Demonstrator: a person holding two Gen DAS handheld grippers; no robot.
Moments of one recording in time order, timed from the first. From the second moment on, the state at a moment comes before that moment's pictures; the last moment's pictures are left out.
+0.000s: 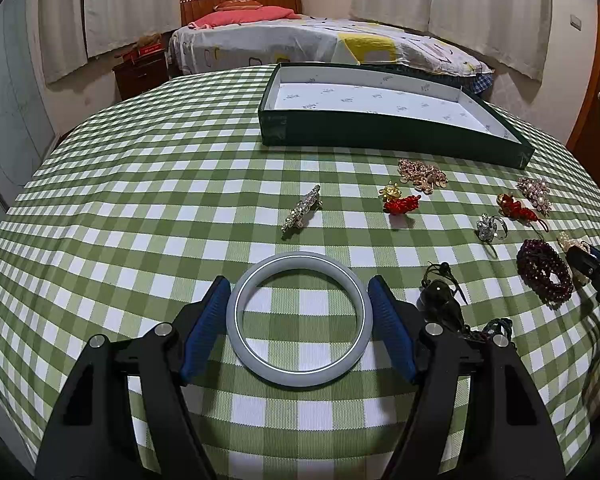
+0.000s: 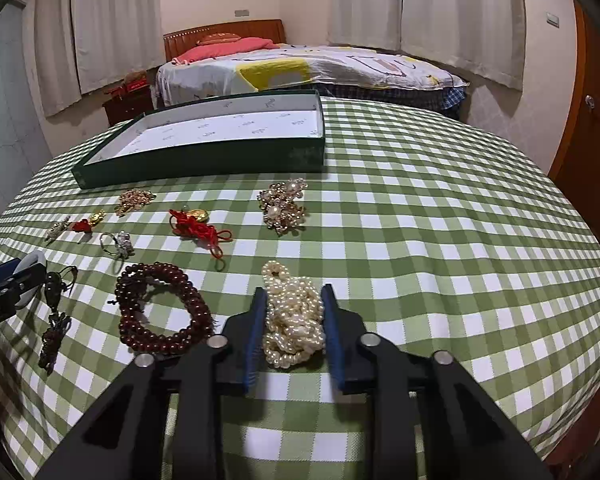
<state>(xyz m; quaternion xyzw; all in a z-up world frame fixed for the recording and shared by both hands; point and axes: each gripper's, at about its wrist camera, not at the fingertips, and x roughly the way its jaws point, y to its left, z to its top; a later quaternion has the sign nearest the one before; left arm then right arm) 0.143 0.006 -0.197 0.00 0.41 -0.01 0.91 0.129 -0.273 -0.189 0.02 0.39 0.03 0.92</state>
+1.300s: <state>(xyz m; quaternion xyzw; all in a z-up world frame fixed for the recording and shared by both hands) 0.217 -0.025 -0.109 0.00 0.32 -0.04 0.95 0.205 -0.263 -0.105 0.05 0.29 0.07 0.95</state>
